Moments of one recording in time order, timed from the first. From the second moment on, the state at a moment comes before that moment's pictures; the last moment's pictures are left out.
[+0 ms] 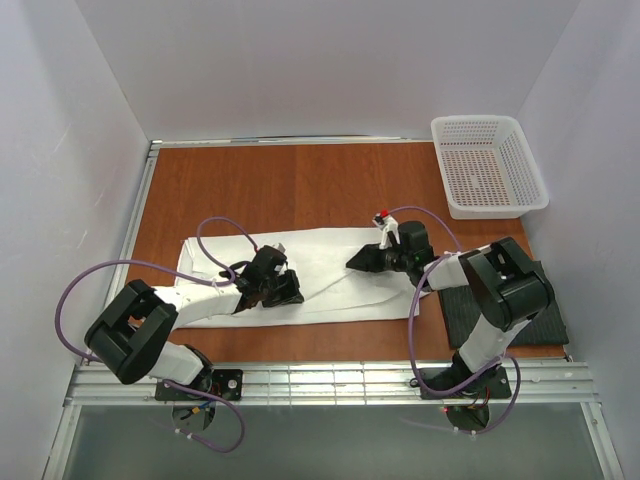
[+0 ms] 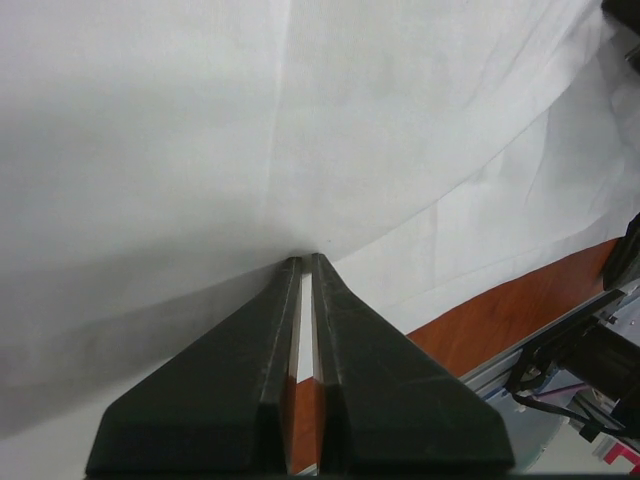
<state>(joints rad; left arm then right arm) -0.69 1.40 0.55 -0.08 0.15 -0.91 0.48 1.70 0.56 0.55 -0.62 0.44</state>
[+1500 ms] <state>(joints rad) 0.02 1.59 0.85 -0.34 0.00 -0.66 0.86 1.55 0.78 -0.31 0.16 0.40</state>
